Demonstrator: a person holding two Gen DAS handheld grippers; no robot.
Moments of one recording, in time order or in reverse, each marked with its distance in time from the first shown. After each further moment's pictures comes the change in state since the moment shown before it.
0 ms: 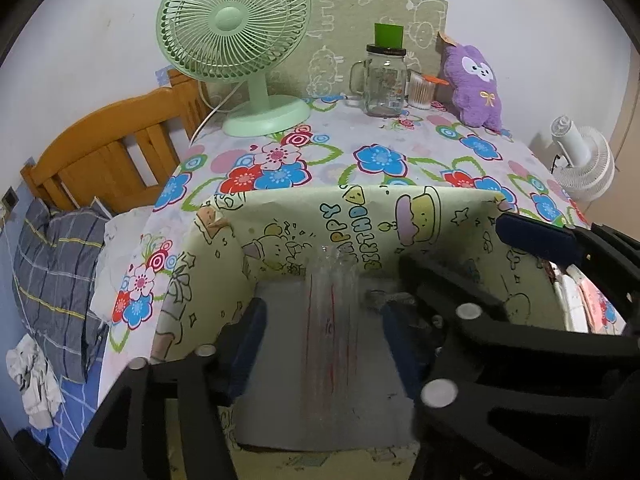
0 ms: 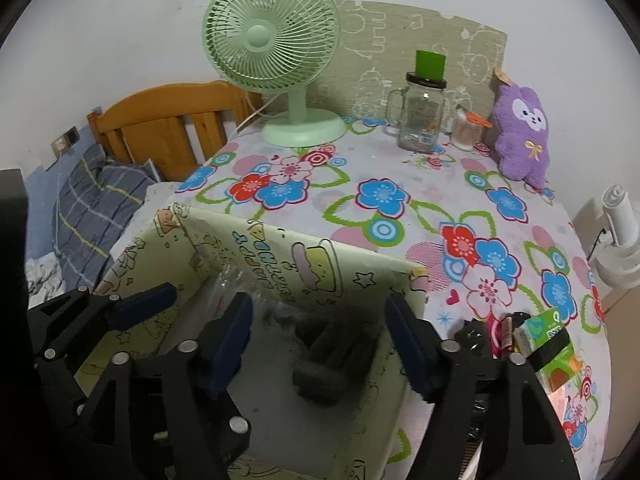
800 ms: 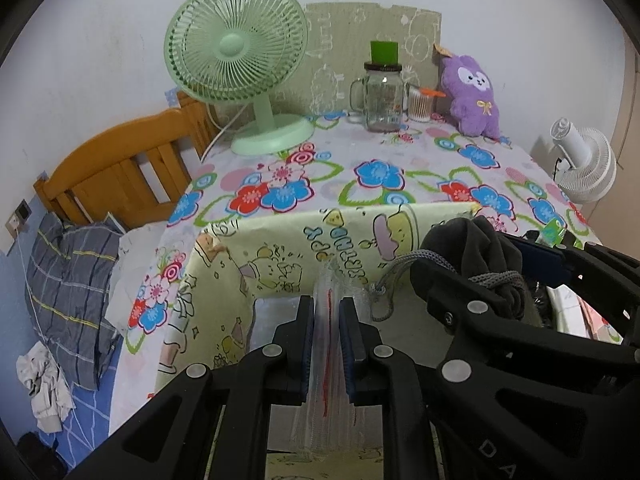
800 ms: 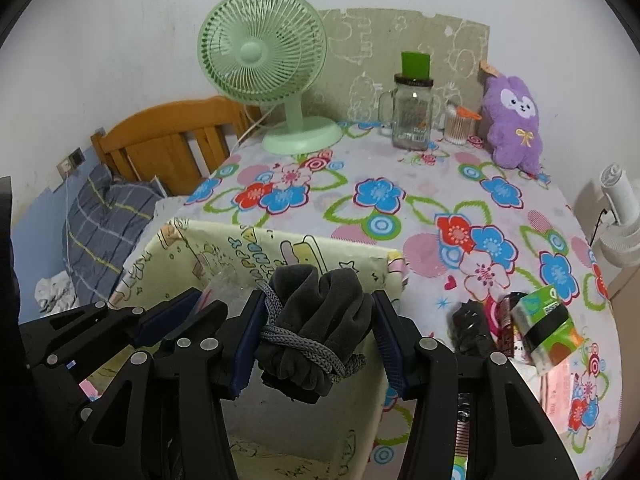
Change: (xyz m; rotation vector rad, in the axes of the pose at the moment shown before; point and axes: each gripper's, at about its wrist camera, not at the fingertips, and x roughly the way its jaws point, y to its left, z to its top) left arm -0.015 -0.011 -0.003 0.019 -0.055 0.048; right arm -0.017 -0.007 -0.011 0.066 -0.026 0.028
